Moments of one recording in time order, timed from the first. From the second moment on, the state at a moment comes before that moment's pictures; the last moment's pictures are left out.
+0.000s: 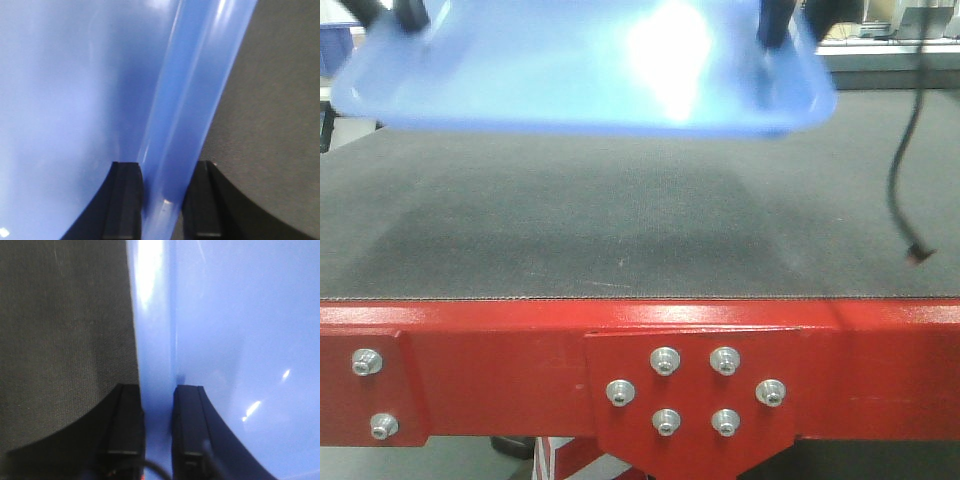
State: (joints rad) left arm -0.26 1.77 -1.89 -0.09 1.24 -0.07; right arm 0.38 1.73 -1.74 -0.10 1.03 0.23
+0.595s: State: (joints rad) left arm -0.37 1.44 -1.83 -0.07 1.25 -0.07; right arm 0.42 1.33 -1.62 -0.12 1.08 0.22
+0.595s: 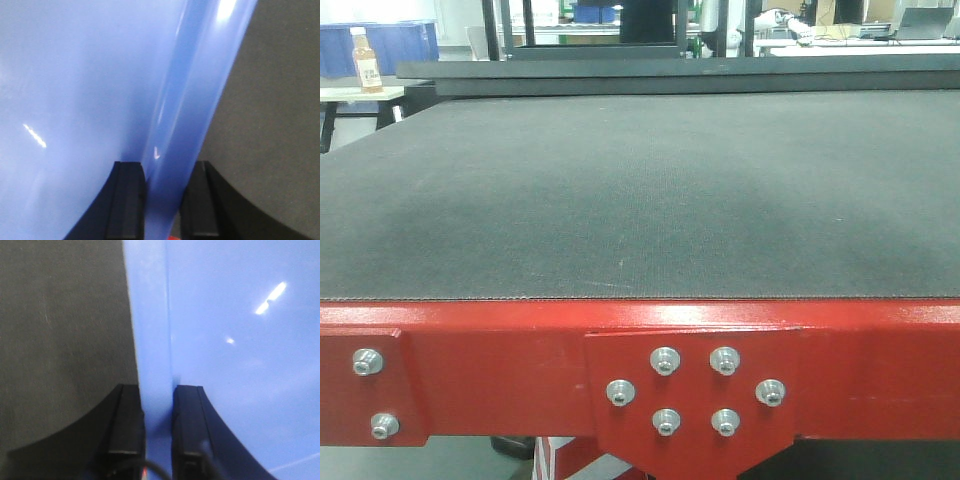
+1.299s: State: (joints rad) left arm -0.38 1.11 -1.26 -0.24 1.09 -0.09; right arm 0.43 1.04 -1.24 -0.01 0.96 0.21
